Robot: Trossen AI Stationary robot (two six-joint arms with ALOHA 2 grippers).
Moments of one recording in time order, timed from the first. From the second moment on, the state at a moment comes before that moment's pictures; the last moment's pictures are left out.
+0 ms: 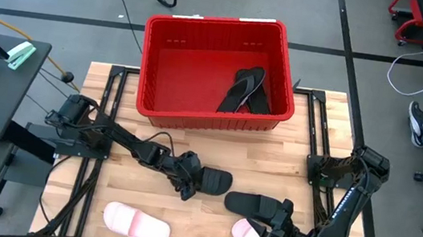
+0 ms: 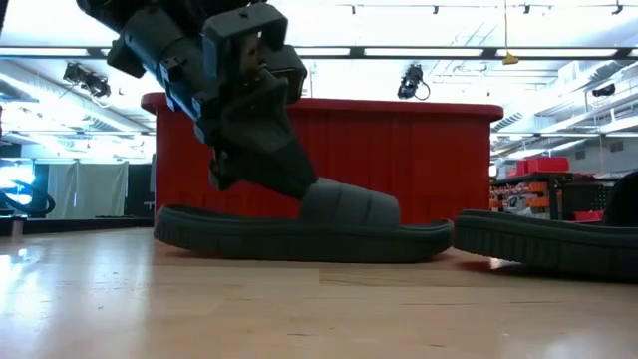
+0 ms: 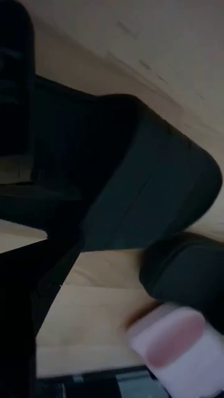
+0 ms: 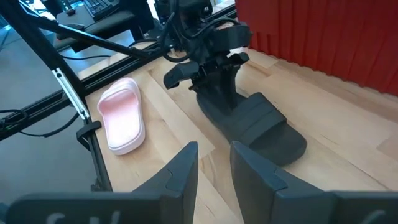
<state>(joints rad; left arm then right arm) -0.28 1.76 0.87 0.19 -0.09 -0.70 1.03 1.77 1.48 -1.04 1.12 1.62</state>
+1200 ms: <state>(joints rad) -0.26 1.77 0.87 0.28 -0.17 -0.87 1.03 1.77 1.48 -1.04 1.12 1.60</state>
